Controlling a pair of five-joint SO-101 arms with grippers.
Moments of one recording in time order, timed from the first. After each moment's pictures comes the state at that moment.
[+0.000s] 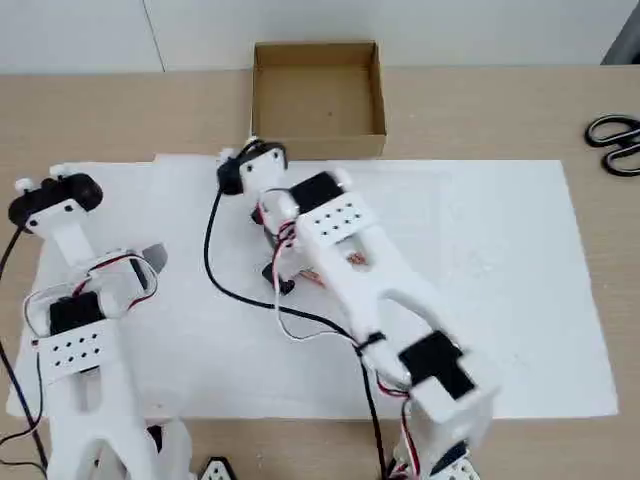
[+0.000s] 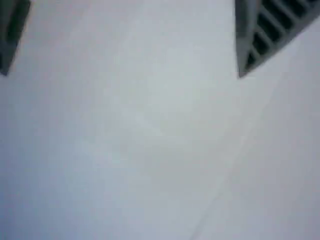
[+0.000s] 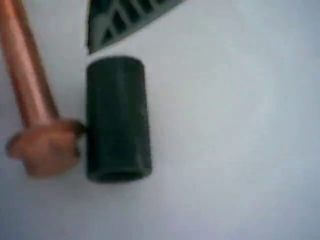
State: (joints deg) left arm -23.0 -39.6 56.1 51.6 12.0; right arm -36.5 15.6 -6.1 78.4 4.7
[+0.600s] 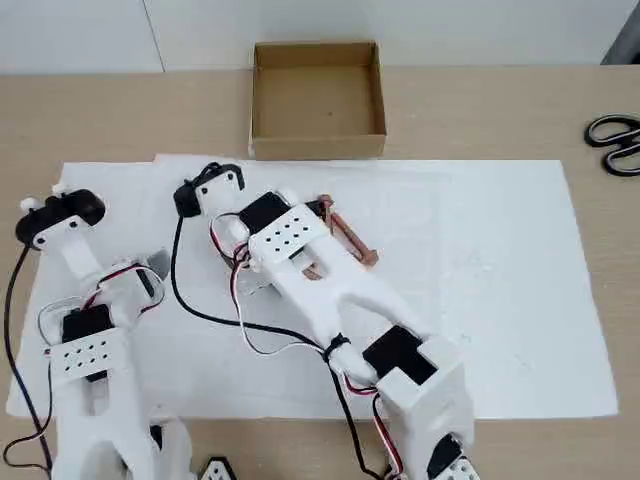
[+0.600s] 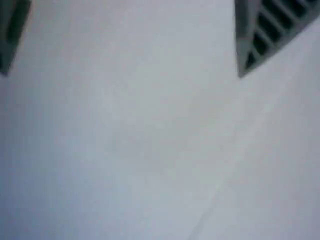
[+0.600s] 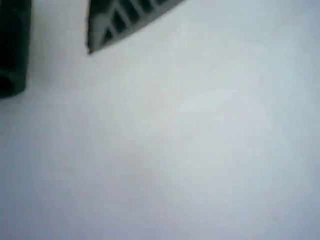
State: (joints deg) left arm -23.0 -39.6 63.3 43.5 15.3; right arm -43.9 23.1 -11.8 76.8 -0.3
